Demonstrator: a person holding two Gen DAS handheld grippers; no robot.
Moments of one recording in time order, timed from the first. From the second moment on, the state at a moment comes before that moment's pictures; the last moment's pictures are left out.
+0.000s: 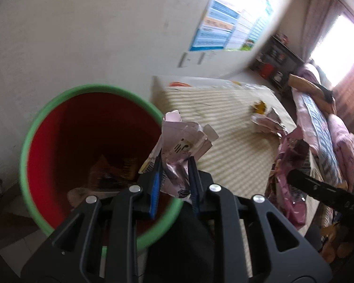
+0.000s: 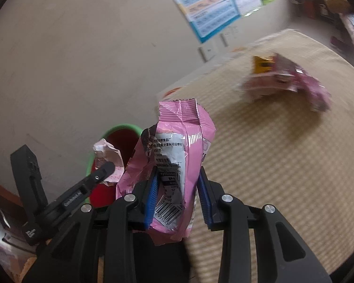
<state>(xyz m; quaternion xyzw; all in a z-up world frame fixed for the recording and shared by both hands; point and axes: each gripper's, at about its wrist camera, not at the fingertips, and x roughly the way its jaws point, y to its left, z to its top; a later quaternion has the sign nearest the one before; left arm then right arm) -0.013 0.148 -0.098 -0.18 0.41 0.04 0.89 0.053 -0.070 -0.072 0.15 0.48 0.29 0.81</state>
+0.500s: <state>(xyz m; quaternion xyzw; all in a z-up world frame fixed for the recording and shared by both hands) -0.045 0.223 -0.110 -0.21 0.40 0.14 0.88 0.066 0.053 -0.075 0.10 0.49 0.38 0.78</state>
